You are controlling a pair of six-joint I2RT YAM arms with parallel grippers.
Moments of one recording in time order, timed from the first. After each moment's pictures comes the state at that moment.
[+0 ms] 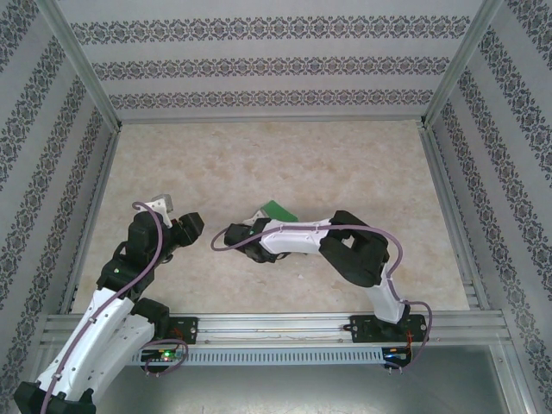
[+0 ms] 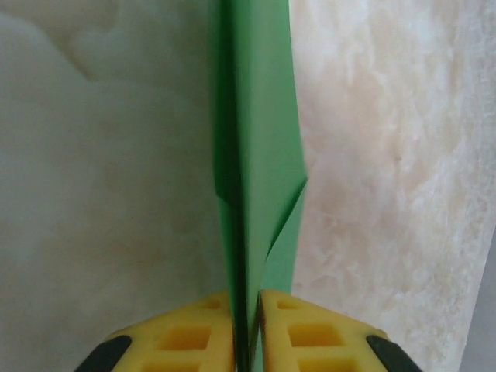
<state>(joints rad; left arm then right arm) -0.29 0.58 0.56 -0.50 0.03 -0.65 1.08 2.07 1.38 -0.92 0.73 0.42</state>
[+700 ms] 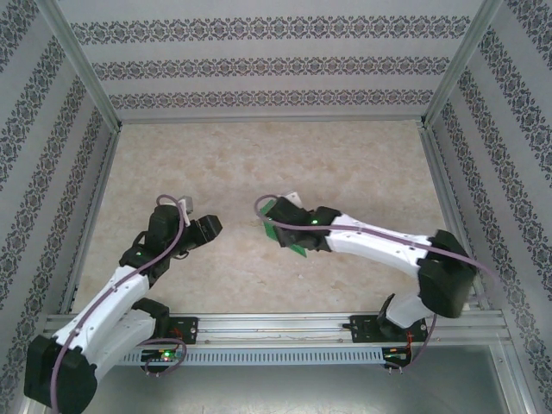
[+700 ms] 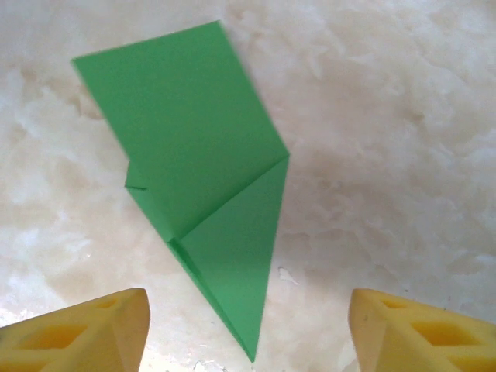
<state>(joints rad) -0.31 0.85 0.45 -0.23 0.27 -0.79 0.92 1.46 1.04 -0.67 0.37 0.48</state>
